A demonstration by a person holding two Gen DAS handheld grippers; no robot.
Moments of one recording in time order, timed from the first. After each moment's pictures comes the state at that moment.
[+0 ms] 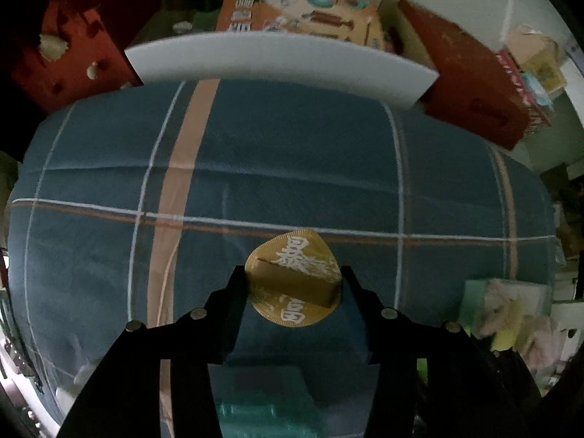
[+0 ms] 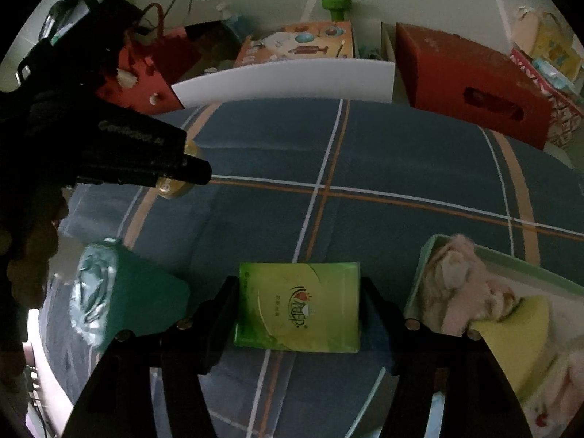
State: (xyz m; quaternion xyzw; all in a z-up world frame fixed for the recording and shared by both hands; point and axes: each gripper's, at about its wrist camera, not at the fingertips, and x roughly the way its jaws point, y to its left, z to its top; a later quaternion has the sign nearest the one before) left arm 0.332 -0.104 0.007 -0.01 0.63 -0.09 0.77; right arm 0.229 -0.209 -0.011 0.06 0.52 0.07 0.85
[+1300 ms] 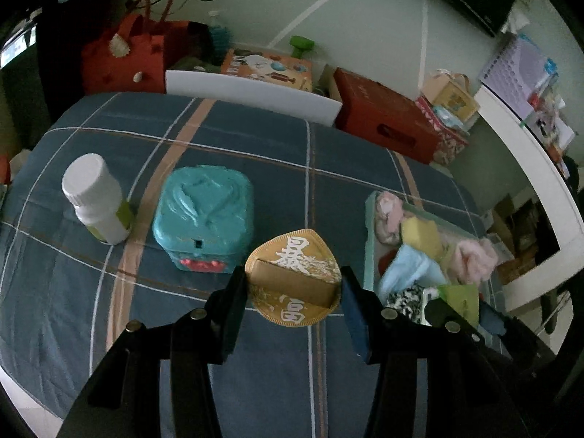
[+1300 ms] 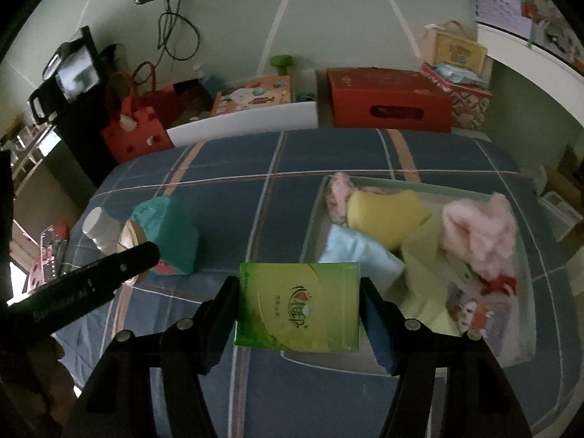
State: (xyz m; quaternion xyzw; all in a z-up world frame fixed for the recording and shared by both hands) left arm 0.113 -0.076 0.045 -0.10 0.48 -0.15 0.86; right arm 0.065 -0.246 0.055 0.08 0.45 -0.03 0.89
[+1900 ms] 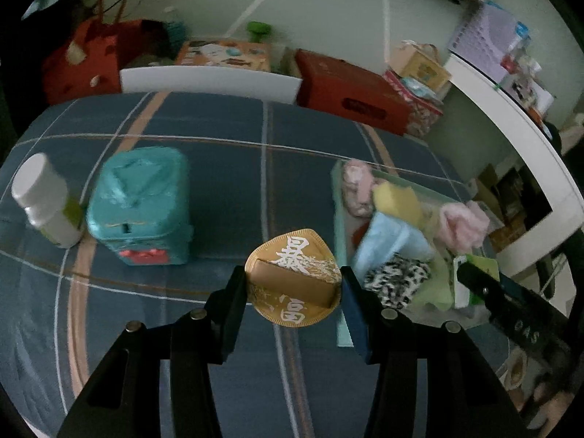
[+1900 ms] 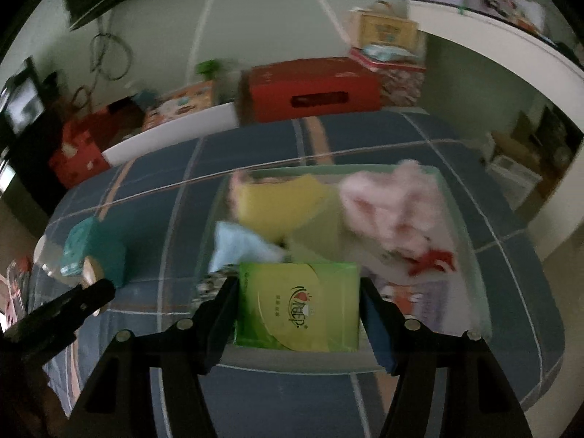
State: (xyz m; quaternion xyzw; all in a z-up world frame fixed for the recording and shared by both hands) left arm 0.104 -0.123 0.021 -0.06 0.47 -0.21 0.85; right arm 0.047 -0.326 0.040 0.11 0.45 -0.14 0.88
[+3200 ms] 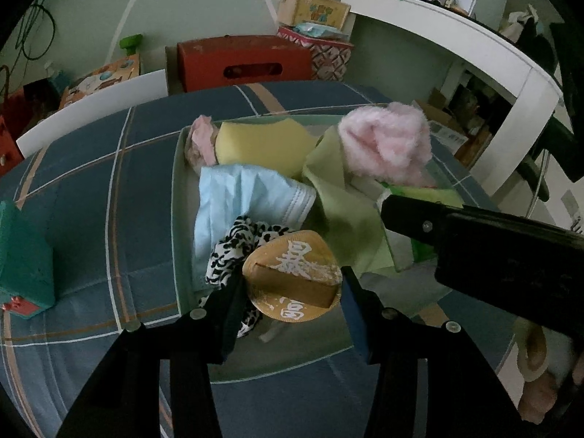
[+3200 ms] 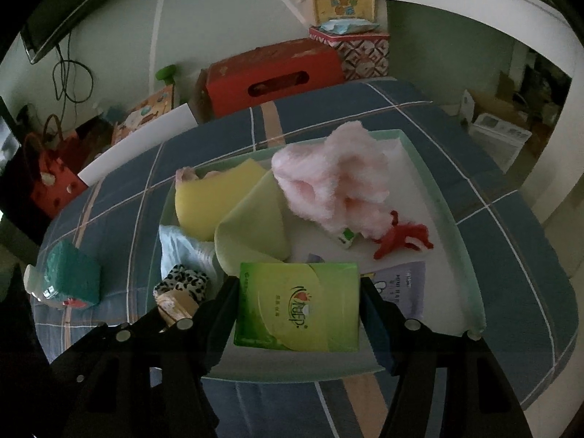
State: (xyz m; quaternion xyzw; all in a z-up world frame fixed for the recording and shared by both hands) left arm 0.074 -0.254 -0.025 0.06 0.45 -0.32 0.83; right arm 0.043 -0.370 0.012 0.17 0.46 -0.16 0.86
